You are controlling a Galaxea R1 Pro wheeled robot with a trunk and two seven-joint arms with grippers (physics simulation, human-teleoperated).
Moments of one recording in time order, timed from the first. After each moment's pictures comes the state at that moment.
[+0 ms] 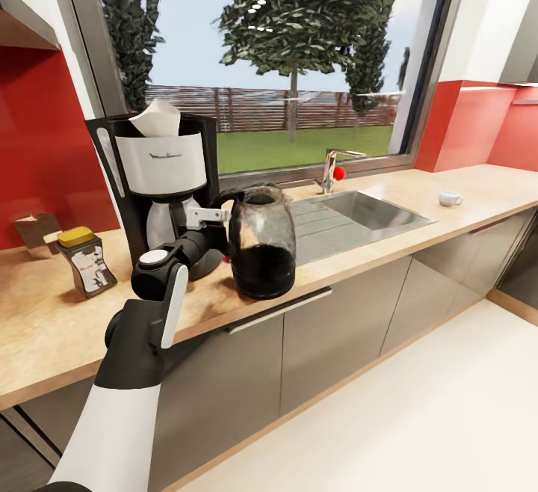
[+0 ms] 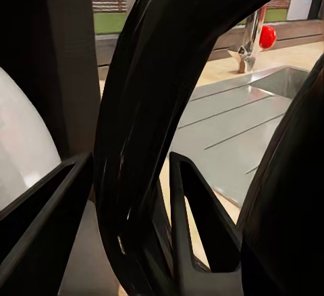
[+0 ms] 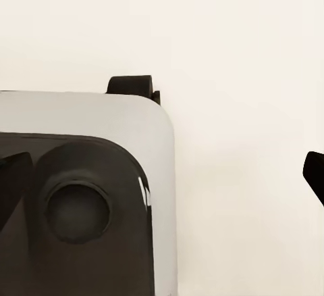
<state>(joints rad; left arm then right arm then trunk) -0.76 -0.17 -0.07 -1.56 -0.09 0.72 -0.11 -0.11 -0.14 0.01 -0.06 -0.07 -0.09 0.15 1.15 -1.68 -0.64</state>
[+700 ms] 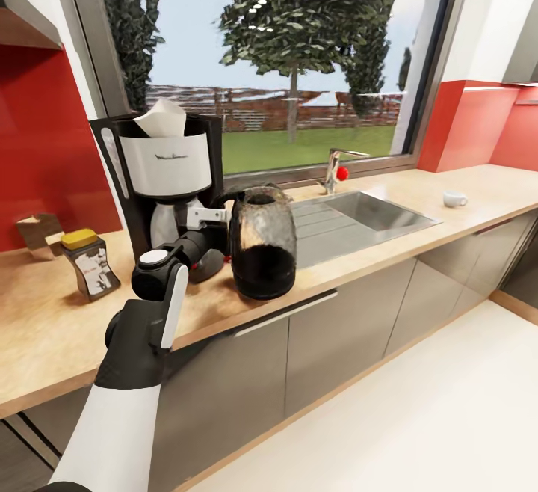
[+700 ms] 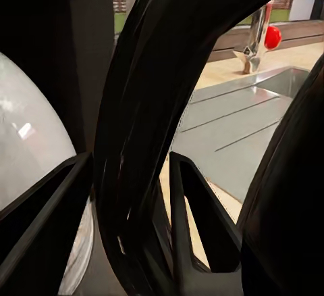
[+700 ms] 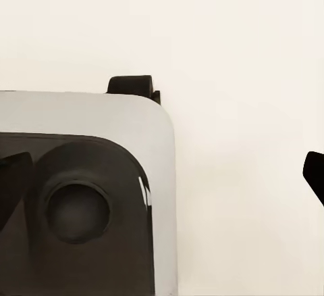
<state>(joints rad) -0.76 -0.17 -0.07 -1.56 -0.09 0.72 -0.11 -0.11 -0.14 0.01 -0.06 -0.07 -0.09 0.15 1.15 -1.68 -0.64</state>
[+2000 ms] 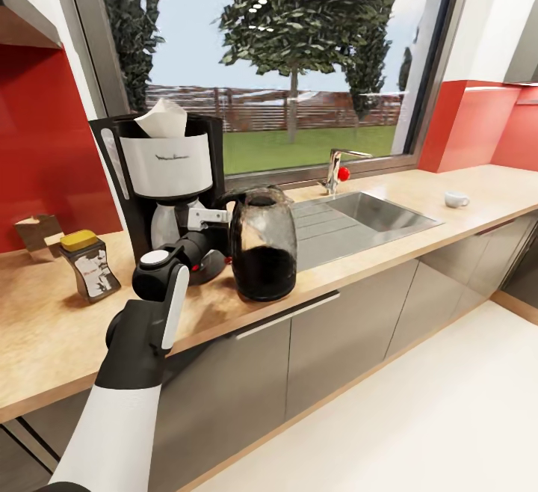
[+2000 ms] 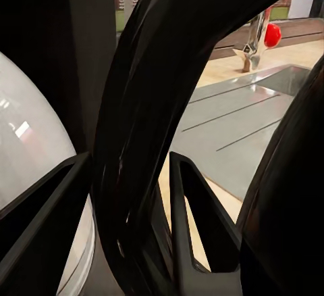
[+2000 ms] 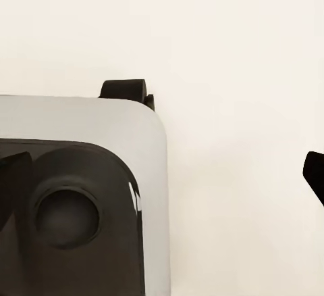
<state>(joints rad) -0.76 -0.17 -0.07 -1.56 -0.09 0.72 -0.11 -0.11 -0.15 0.02 -0.06 -0.07 -0.09 0.15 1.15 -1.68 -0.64</state>
